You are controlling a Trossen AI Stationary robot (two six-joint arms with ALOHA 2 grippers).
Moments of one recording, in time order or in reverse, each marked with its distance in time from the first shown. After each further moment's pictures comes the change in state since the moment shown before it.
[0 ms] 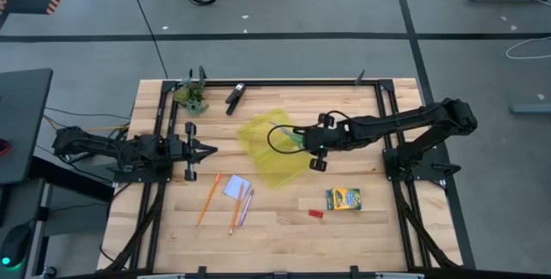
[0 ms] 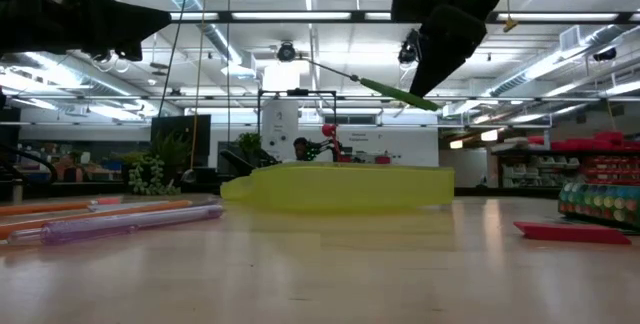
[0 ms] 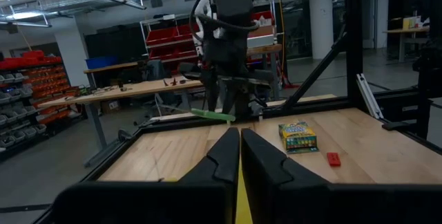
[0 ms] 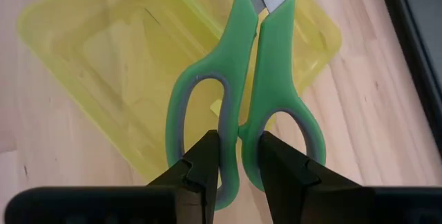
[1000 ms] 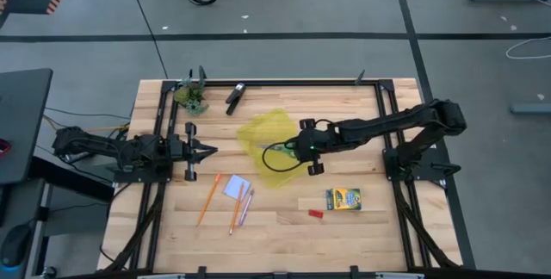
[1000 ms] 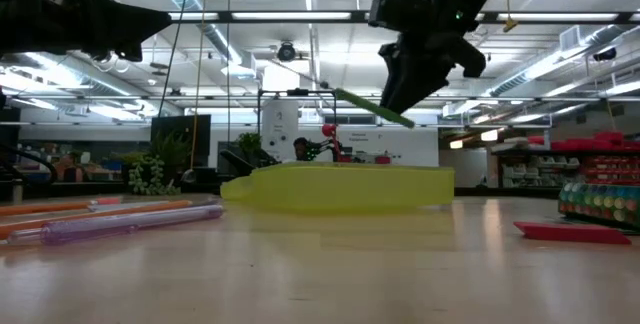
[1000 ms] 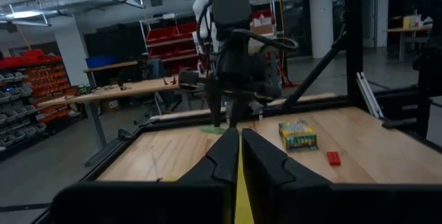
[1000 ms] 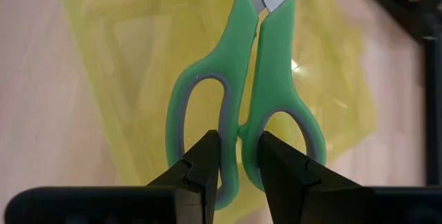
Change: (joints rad) left arm 0.000 0.000 0.000 -0.009 0.000 0.000; right arm -0.024 0.118 -0.001 0.167 -0.109 -0.410
